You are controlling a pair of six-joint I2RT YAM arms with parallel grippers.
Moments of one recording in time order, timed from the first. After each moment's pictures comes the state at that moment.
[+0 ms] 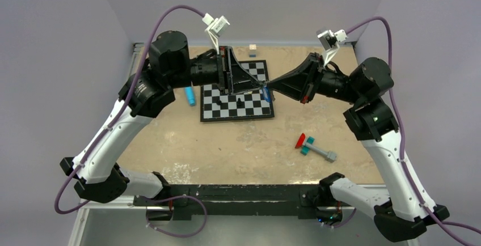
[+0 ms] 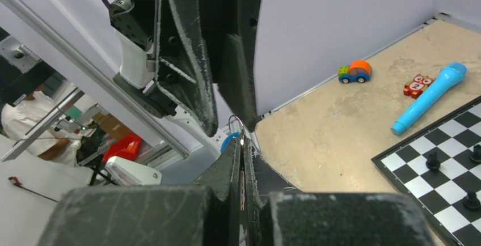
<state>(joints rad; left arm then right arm) -0.79 1.34 1.86 -0.59 0.54 -0.72 0.44 1.00 1.40 -0.19 -0.84 0.68</state>
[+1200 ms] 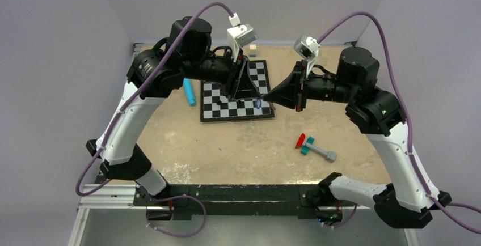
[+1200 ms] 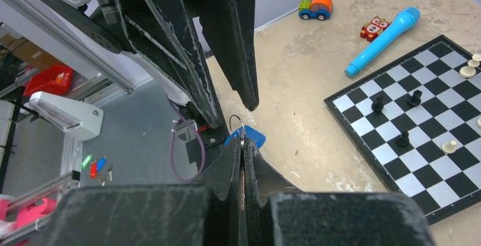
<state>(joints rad) -0.82 1.61 2.37 -1.18 0.57 -0.22 0.57 1.11 1.66 -0.76 -0.70 0.20</state>
